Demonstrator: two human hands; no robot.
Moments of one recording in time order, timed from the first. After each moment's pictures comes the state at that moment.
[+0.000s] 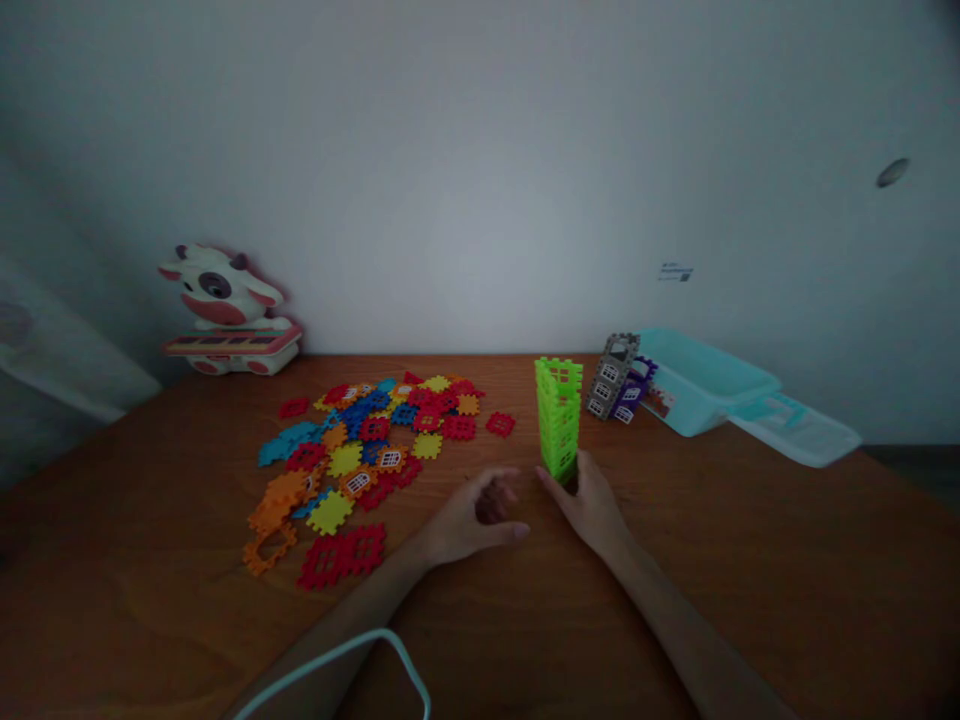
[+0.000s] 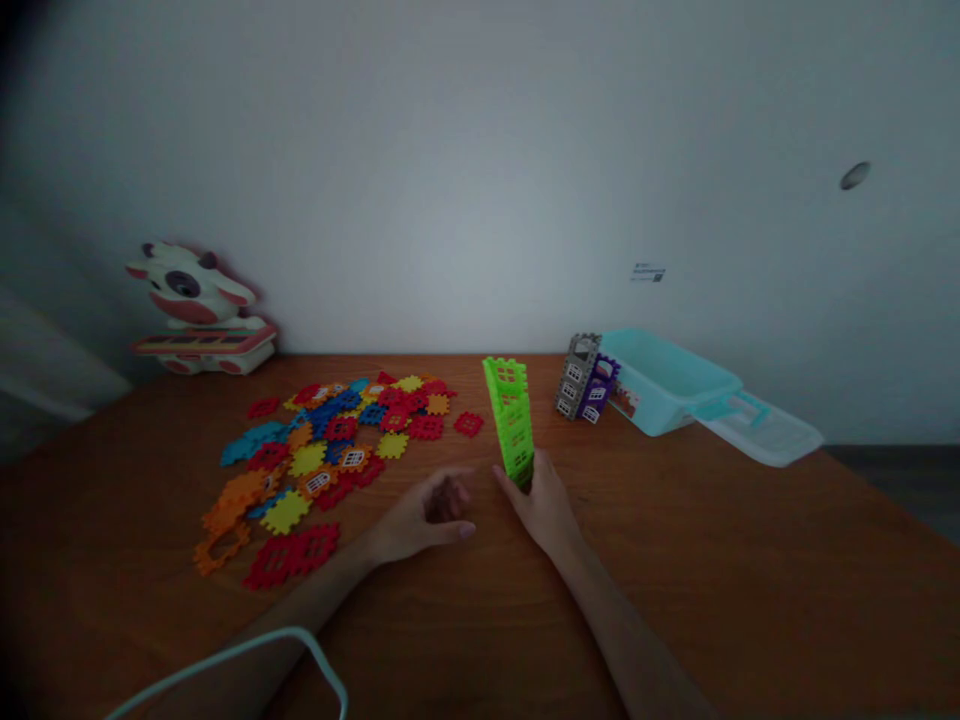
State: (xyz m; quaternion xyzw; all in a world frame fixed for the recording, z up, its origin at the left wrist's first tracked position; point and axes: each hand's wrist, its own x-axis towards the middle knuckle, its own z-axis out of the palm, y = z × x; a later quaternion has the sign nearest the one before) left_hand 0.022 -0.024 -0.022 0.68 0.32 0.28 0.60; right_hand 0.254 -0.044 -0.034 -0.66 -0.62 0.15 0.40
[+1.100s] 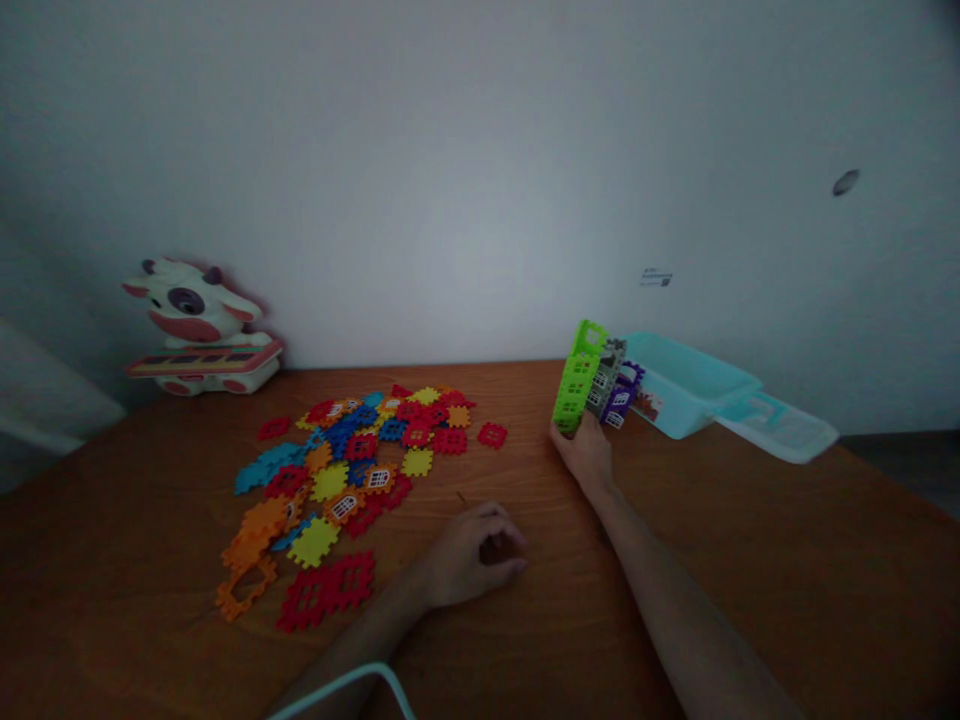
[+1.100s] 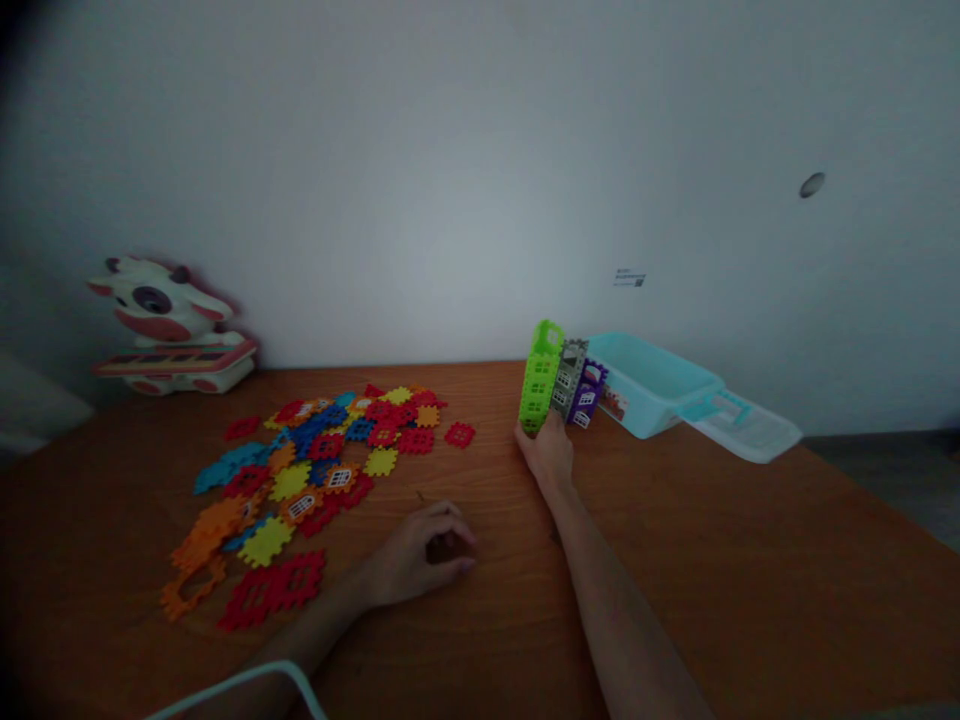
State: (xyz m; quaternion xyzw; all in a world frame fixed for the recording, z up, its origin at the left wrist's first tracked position) left_hand 0.021 -0.029 -0.021 0.83 0.29 0.21 0.44; right_hand 0.285 0.045 -0.030 -0.81 -0.49 0.00 0.32
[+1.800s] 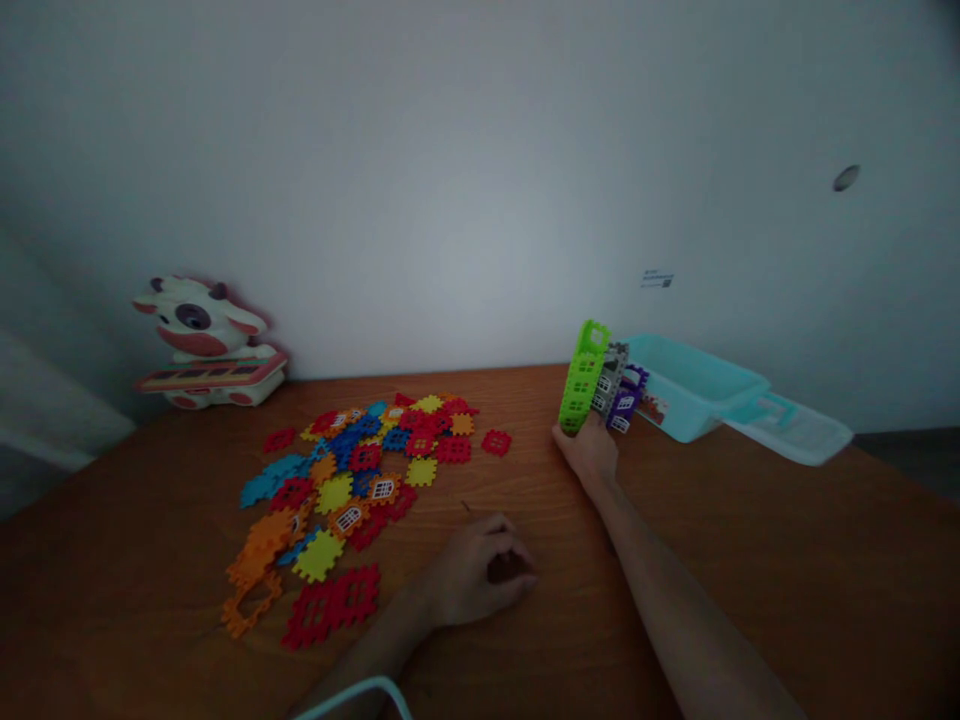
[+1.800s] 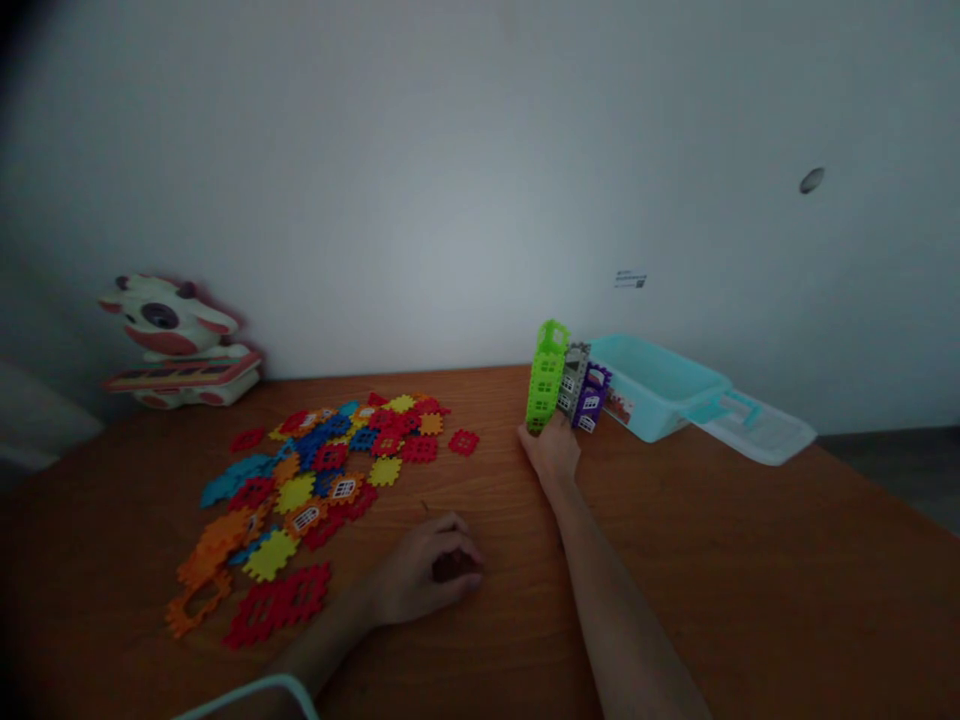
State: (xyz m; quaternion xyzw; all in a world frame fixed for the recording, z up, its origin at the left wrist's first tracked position) left_hand 0.021 -0.032 -0.021 0.86 0.26 0.20 0.38; right_hand 0.283 0.057 -0.026 -0.85 -0.45 -0.02 0.28
